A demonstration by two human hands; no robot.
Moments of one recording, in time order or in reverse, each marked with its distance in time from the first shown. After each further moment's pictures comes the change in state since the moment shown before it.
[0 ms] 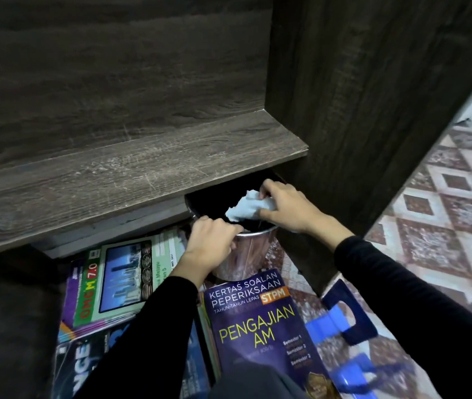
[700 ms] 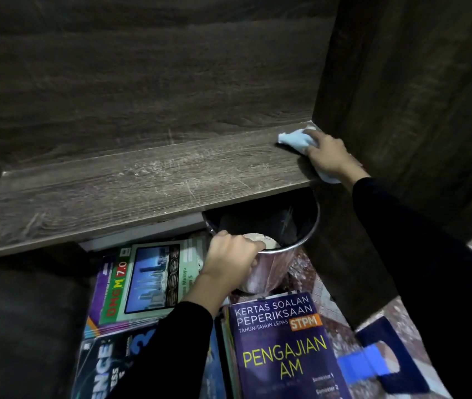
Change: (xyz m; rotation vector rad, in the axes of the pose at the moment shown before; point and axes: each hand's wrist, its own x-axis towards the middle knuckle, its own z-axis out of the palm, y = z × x) left_hand -0.010 -0.026 0.002 -0.034 -0.047 -0.048; right_hand 0.135 0.014 -0.050 0.071 0.230 0.186
